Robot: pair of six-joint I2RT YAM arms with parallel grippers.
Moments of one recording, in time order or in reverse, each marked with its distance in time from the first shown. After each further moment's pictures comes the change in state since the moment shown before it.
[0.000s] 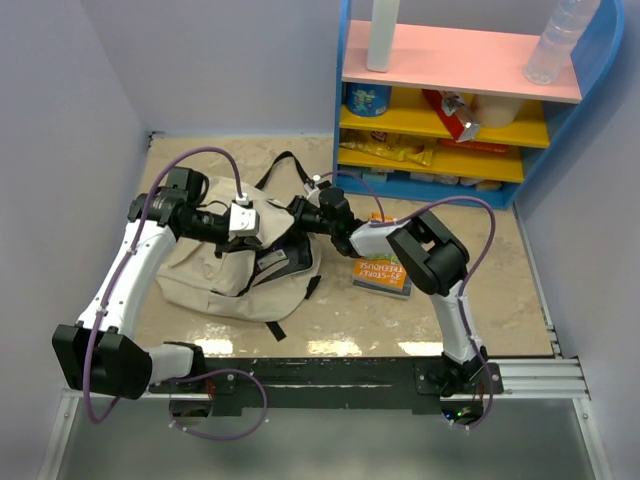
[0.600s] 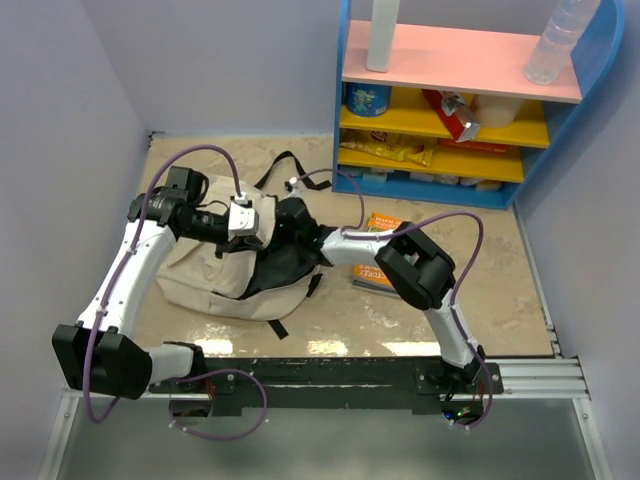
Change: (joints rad) left arm 0.000 0.000 0.001 -0.006 0.023 -0.005; right arm 0.186 0.025 0.206 -0.301 0.514 -0.191
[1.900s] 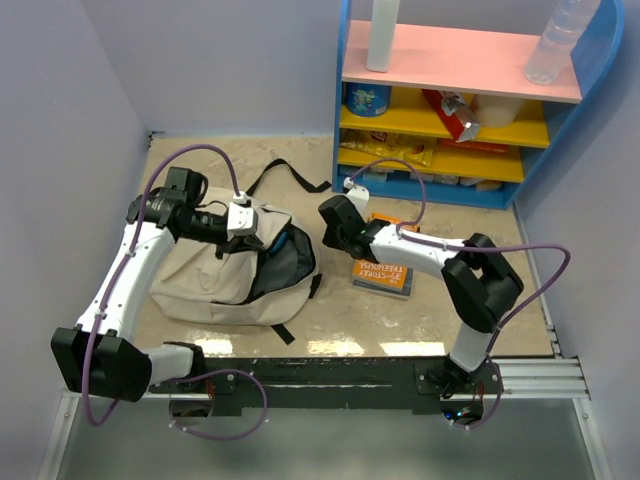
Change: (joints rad) left arm 0.000 -0.013 -0.004 0.007 0.021 -0.026; right arm -0.101 -0.412 -0.286 -0.584 0.419 -0.306
